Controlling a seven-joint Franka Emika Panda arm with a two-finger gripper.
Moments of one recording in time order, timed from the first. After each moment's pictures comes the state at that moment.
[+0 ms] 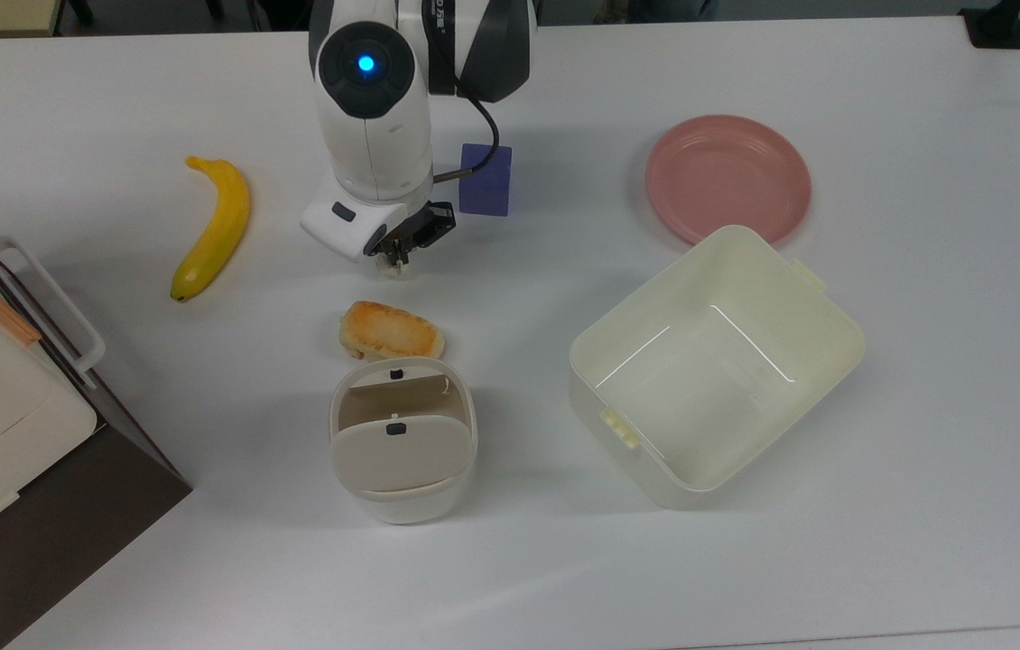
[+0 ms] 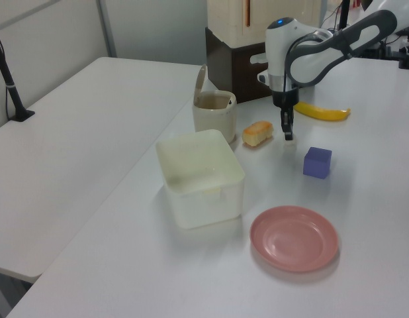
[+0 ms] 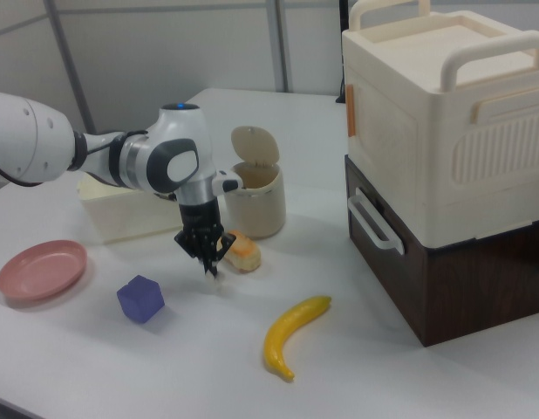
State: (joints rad) arm 0.09 0.35 -0.12 -1.84 -0.02 2.08 -0.22
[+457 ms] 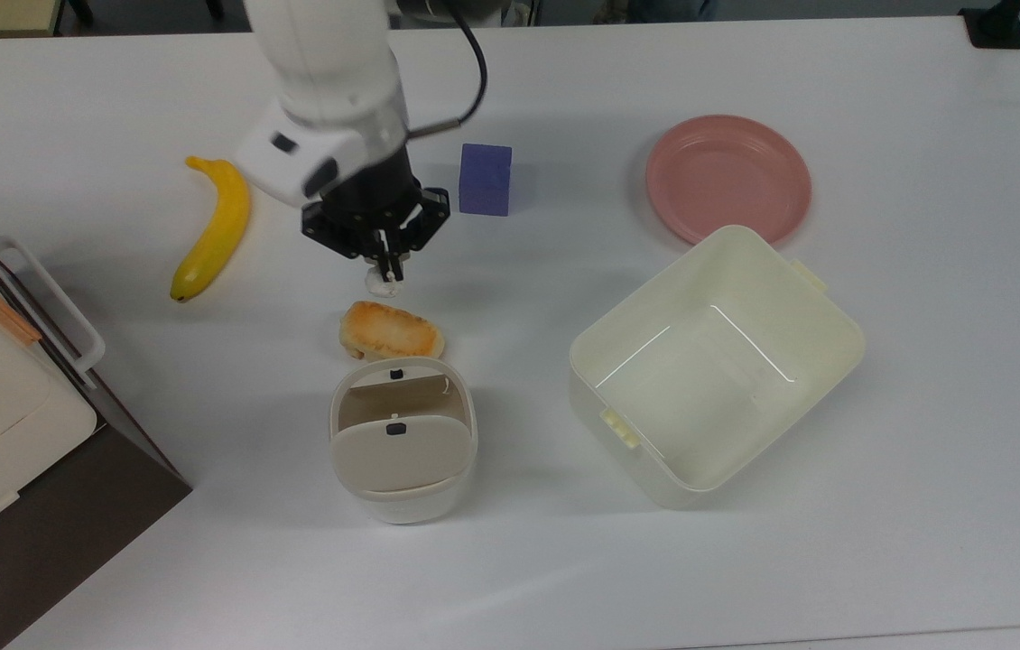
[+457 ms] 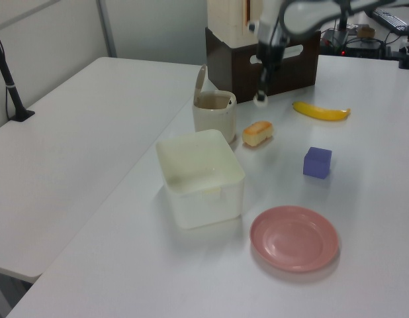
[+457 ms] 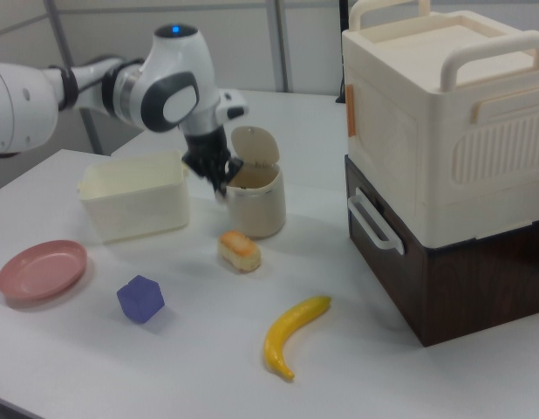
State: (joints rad) arm 0.08 0.31 -0.15 -1.60 0.14 2.08 -0.22
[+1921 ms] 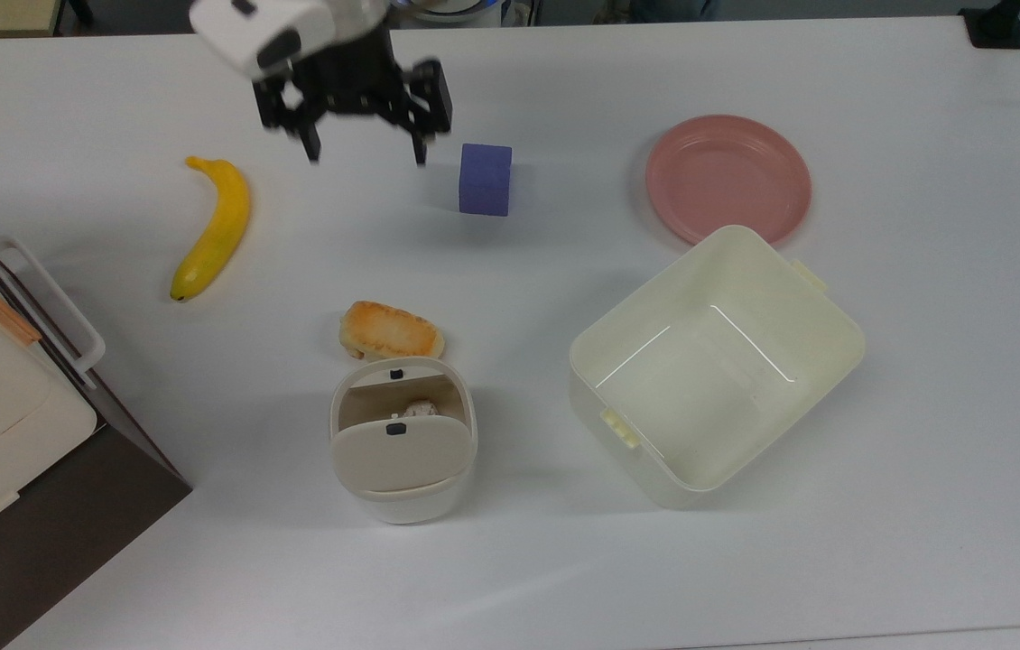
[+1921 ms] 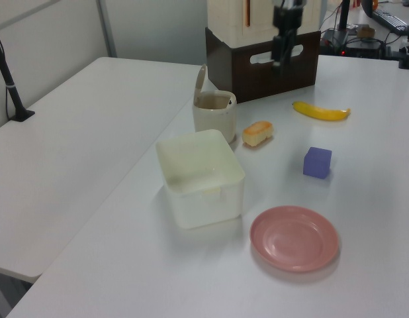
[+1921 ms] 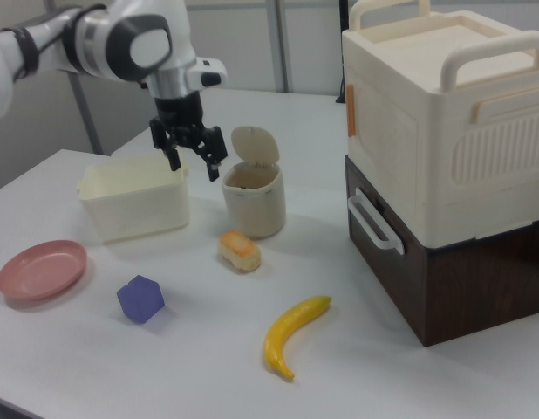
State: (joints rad) arm 0.10 0.17 -0.17 -1.54 0.04 1.76 -0.03
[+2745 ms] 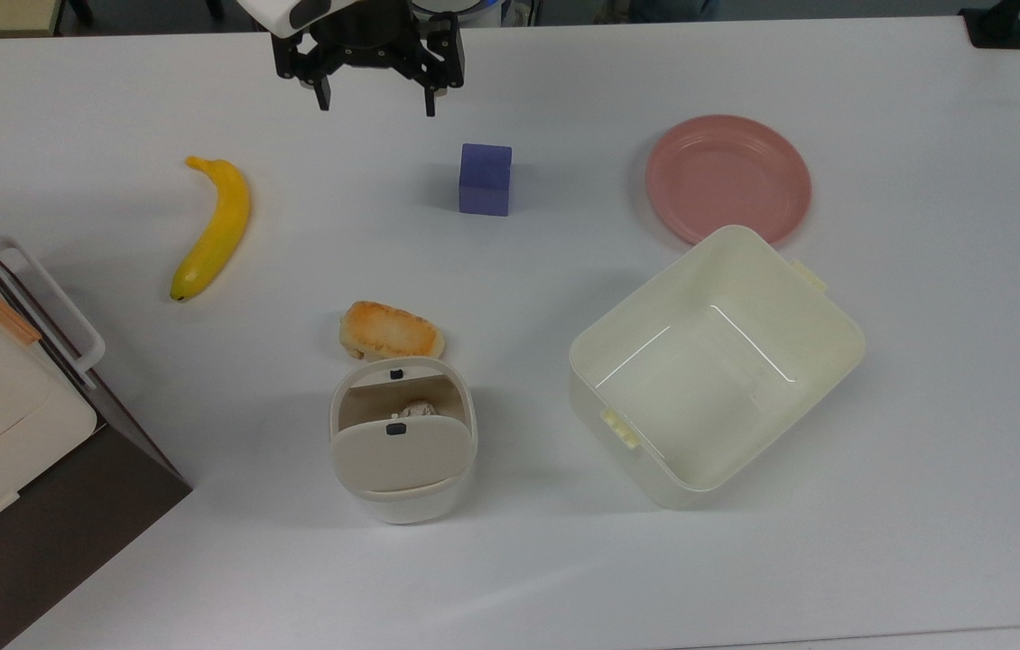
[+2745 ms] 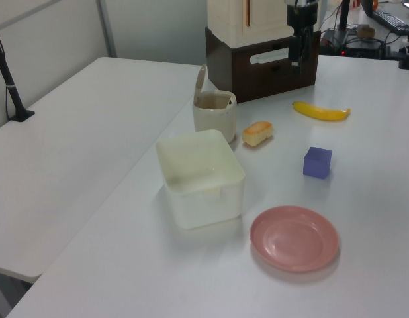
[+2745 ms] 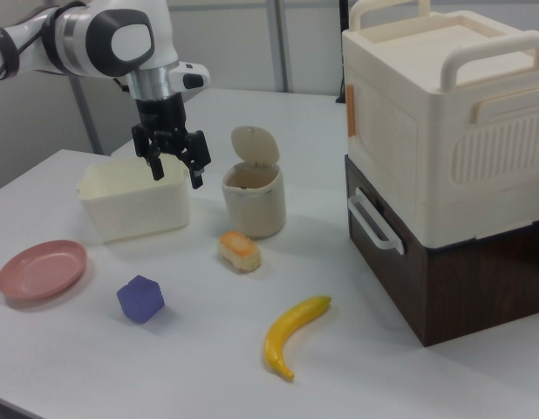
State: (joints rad) arm 0.09 0.11 -0.12 -1.60 -0.02 1.66 0.00
